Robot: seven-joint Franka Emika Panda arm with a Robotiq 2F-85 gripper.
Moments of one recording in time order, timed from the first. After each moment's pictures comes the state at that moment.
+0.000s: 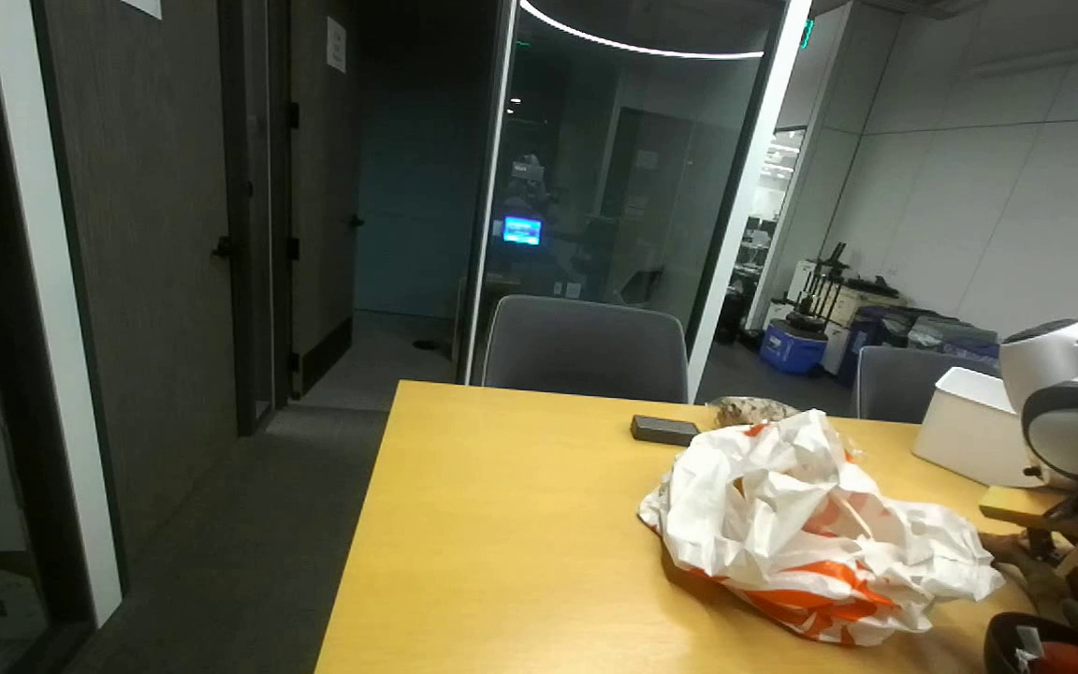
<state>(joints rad) -0.12 0.22 -0.18 -2.12 -0.62 2.04 1.38</state>
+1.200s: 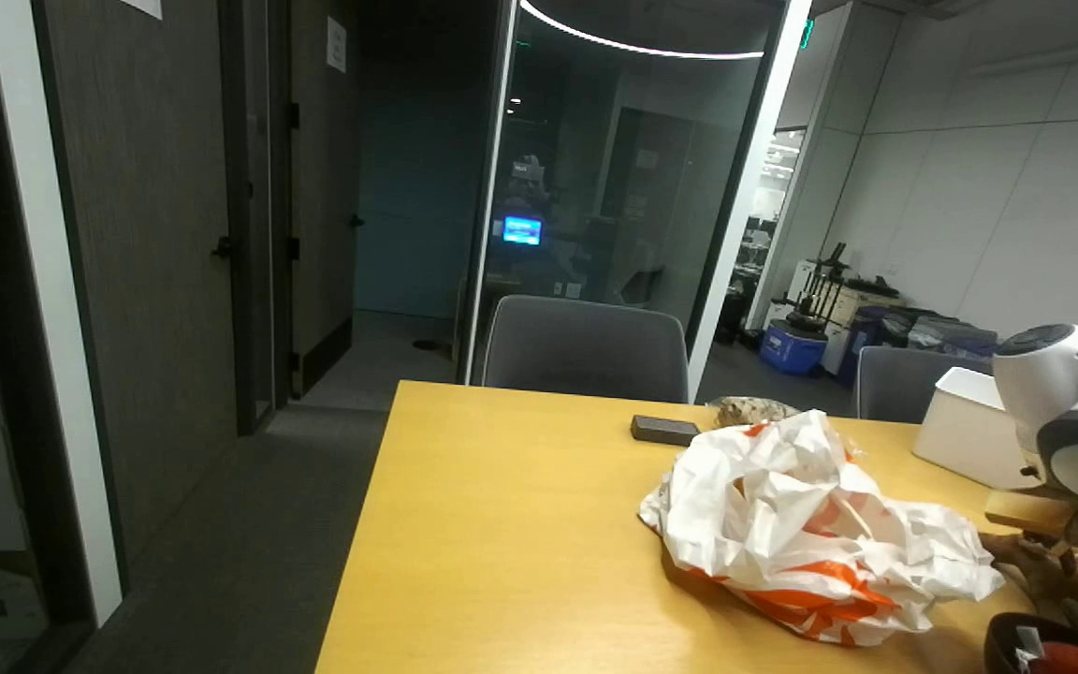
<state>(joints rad) -0.11 0.23 -0.20 -2.12 -0.83 2.18 1.40</state>
